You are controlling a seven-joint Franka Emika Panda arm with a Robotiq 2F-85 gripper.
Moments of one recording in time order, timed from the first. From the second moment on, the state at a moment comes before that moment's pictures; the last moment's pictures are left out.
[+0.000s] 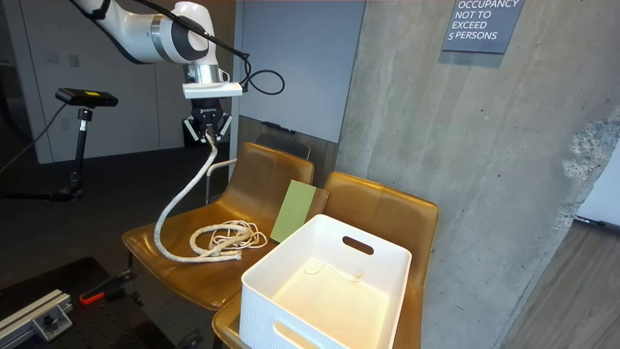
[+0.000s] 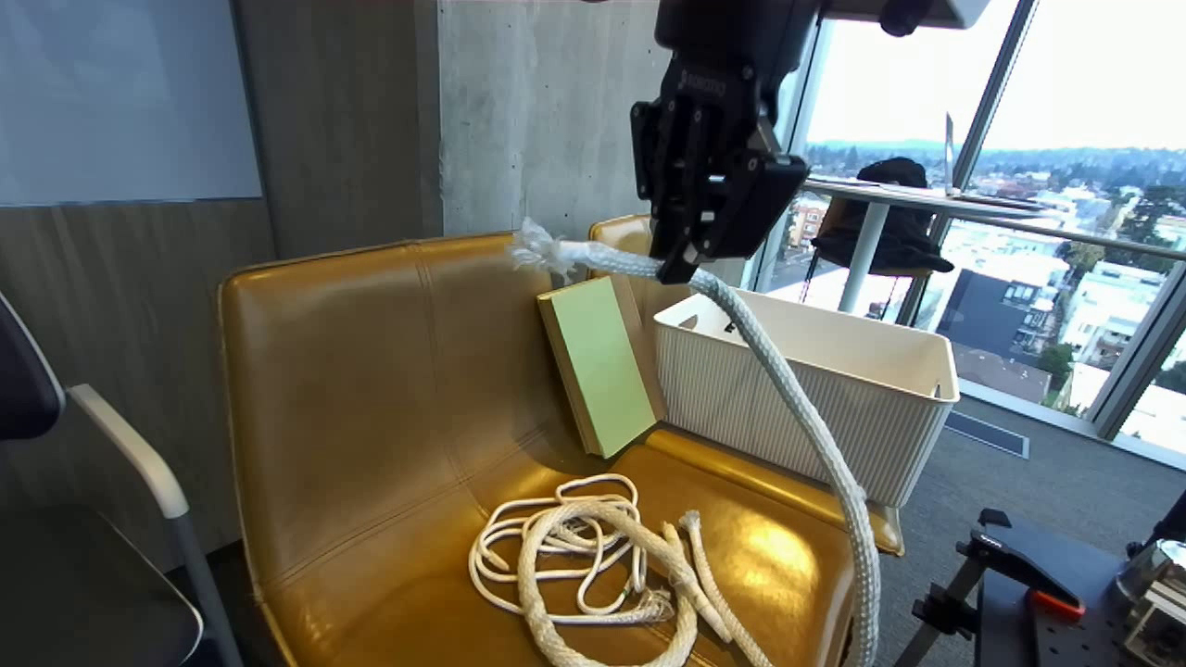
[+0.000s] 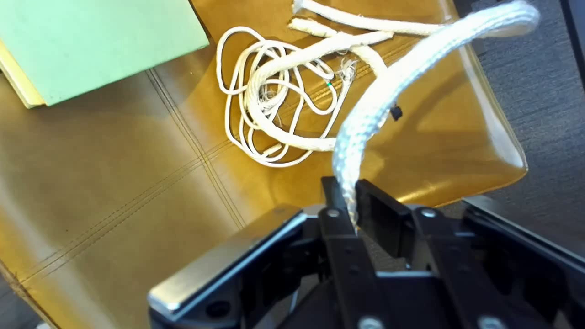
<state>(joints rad) 0.16 0.18 0.18 -1.86 -0.20 2.15 -0.72</state>
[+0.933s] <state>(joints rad) 0.11 0.58 0.10 -1.60 -0.42 2.27 -0.79</state>
